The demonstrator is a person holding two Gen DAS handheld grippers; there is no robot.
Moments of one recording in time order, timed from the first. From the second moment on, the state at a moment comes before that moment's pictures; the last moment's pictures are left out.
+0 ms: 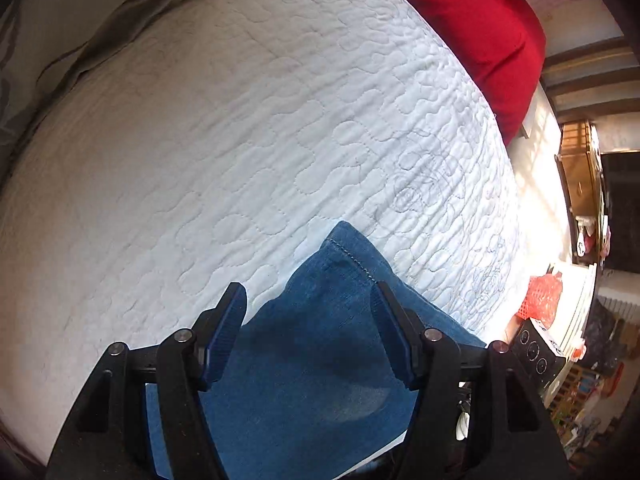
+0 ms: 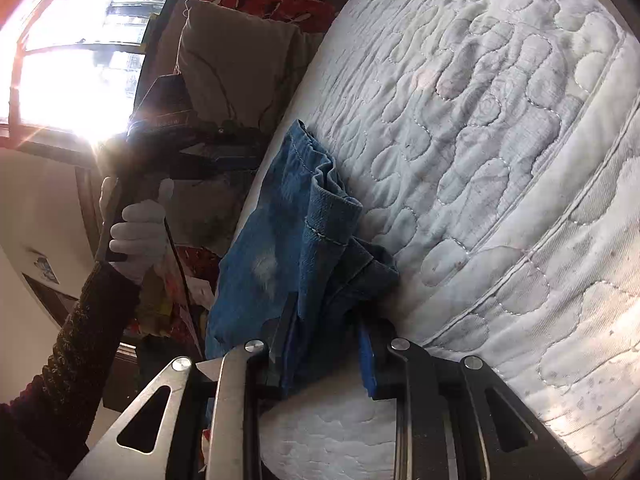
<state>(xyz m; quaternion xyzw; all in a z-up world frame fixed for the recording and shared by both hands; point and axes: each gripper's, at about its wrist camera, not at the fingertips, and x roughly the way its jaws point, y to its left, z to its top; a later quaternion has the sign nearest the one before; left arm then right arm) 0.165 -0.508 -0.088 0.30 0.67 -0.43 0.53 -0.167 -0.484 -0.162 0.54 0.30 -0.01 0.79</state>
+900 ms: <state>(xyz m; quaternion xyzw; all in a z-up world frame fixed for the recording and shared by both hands) 0.106 -0.466 -0.091 0.36 0.60 -0.50 0.51 -0.162 -0.492 -0.156 0.53 0.29 -0.05 0.79</state>
